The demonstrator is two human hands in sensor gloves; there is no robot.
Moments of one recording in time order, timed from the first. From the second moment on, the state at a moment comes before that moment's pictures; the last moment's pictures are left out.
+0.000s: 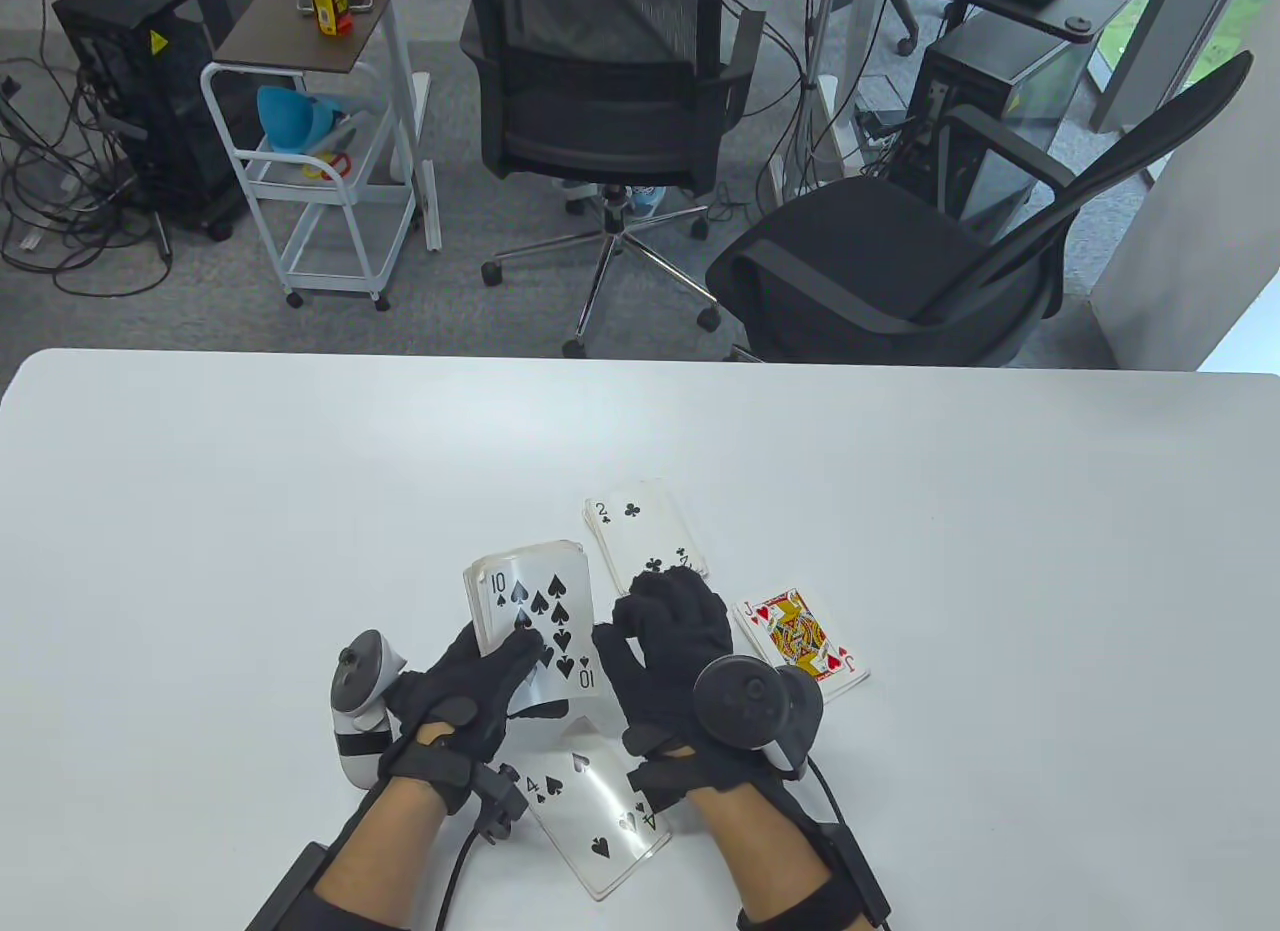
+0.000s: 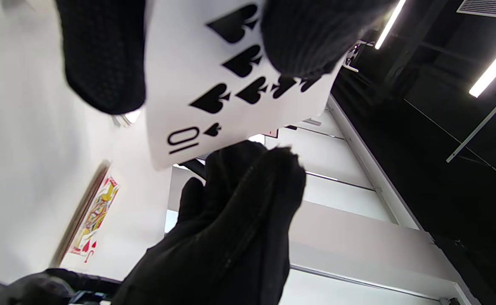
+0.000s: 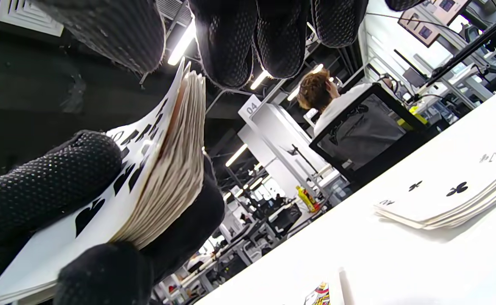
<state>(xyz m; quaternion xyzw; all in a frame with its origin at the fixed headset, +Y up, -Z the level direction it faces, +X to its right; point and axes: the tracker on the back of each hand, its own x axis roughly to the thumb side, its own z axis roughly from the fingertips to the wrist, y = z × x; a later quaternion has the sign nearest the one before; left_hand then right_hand) -0.200 -0.763 -0.293 -0.13 -0.08 0.78 0.61 0.053 -0.707 -0.287 0.17 -0.16 0.88 0.41</state>
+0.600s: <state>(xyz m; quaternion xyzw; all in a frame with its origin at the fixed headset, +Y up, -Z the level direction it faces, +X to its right) -0.185 -0.762 -0.292 -0.19 -0.12 0.73 0.65 0.056 -0.708 -0.284 0.12 -0.19 0.87 0.44</state>
